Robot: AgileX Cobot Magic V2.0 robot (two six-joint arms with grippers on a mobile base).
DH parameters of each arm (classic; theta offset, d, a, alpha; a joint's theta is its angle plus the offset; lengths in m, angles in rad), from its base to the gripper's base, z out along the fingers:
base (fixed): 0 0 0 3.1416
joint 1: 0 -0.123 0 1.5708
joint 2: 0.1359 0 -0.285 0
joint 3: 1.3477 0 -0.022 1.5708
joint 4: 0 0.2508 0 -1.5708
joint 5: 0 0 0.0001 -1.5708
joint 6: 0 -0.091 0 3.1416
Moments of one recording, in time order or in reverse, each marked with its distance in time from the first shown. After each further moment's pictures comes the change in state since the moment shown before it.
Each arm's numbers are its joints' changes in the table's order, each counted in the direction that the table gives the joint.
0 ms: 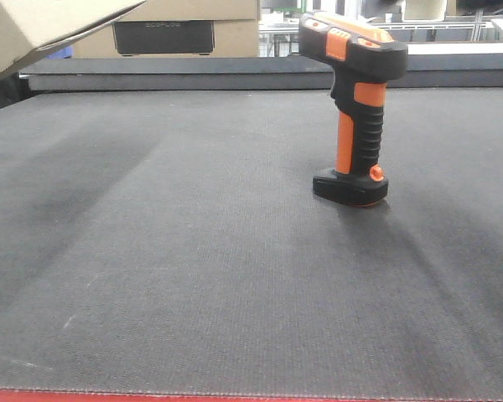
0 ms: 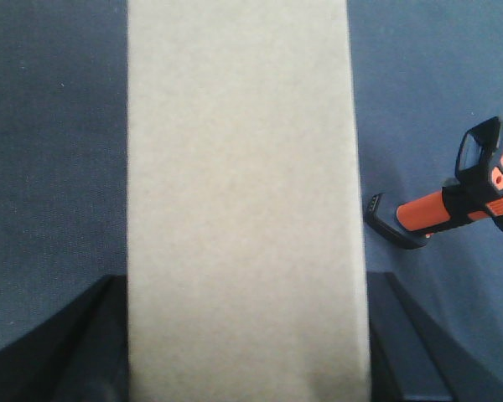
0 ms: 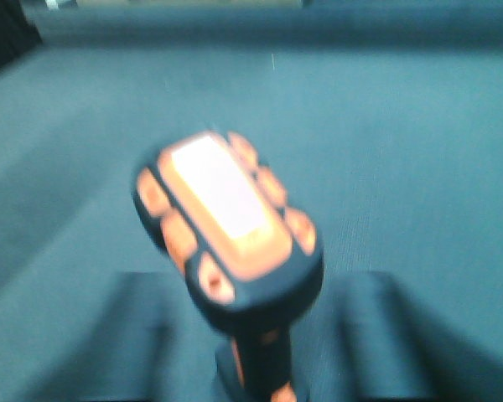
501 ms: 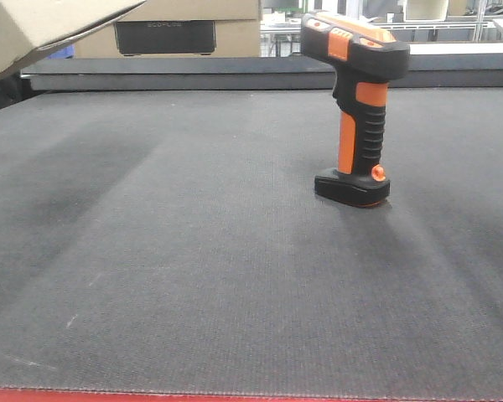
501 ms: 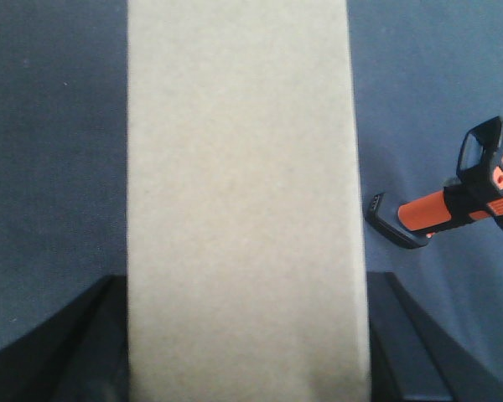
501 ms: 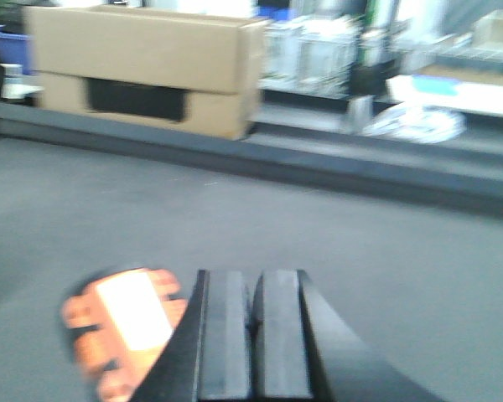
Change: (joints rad) left arm 0.000 -0.001 0.000 0.000 0.000 0.000; right arm 0.040 -0.141 0.000 0.002 -0.137 0.211
